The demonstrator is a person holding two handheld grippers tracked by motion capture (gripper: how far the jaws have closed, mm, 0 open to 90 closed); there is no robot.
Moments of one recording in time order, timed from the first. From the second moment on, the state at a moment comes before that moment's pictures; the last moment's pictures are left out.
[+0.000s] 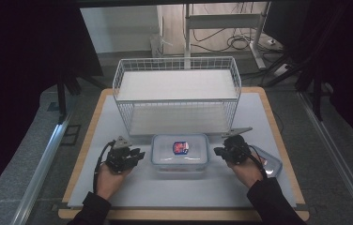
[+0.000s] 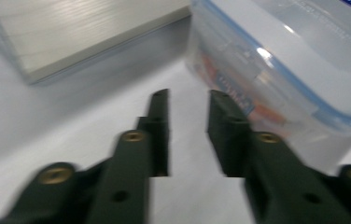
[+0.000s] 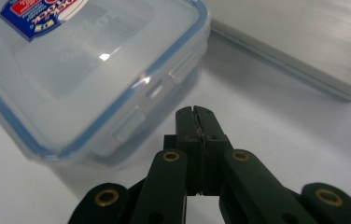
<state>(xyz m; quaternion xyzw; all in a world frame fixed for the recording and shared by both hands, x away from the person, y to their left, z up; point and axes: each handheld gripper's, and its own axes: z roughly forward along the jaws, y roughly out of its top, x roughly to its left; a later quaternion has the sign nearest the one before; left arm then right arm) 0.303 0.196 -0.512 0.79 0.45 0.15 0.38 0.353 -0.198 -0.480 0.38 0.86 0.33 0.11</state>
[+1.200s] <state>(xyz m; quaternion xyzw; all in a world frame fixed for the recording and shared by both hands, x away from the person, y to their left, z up) 0.299 0.201 -0.508 0.80 0.43 0.14 0.40 0.338 -0.216 -0.481 0.35 0.85 0.38 0.13</state>
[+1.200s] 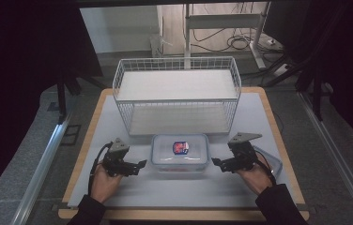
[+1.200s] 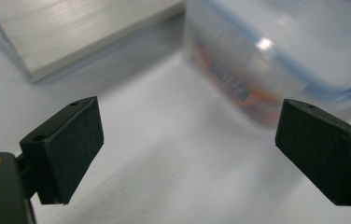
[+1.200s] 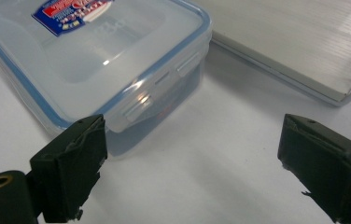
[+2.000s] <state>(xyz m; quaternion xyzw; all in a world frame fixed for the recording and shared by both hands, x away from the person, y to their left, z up) 0.350 0.157 -0.507 0.80 0.42 -0.04 0.43 0.372 -0.176 -0.485 0.38 0.84 0.39 -0.03</state>
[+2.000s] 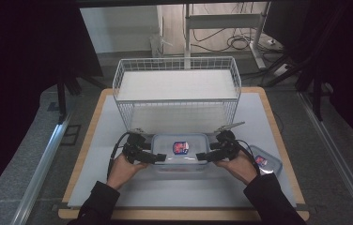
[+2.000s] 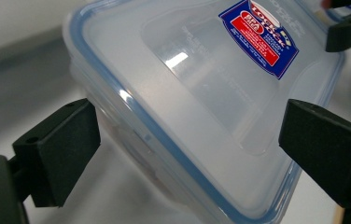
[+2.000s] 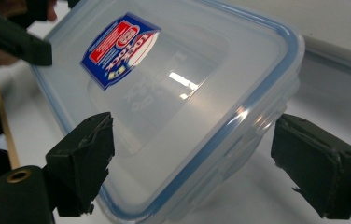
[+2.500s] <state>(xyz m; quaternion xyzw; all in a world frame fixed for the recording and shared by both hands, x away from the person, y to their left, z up) 0.333 0.169 -0.502 0.79 0.41 -0.04 0.45 0.375 -0.188 -0.486 0.42 0.80 0.41 -0.10</state>
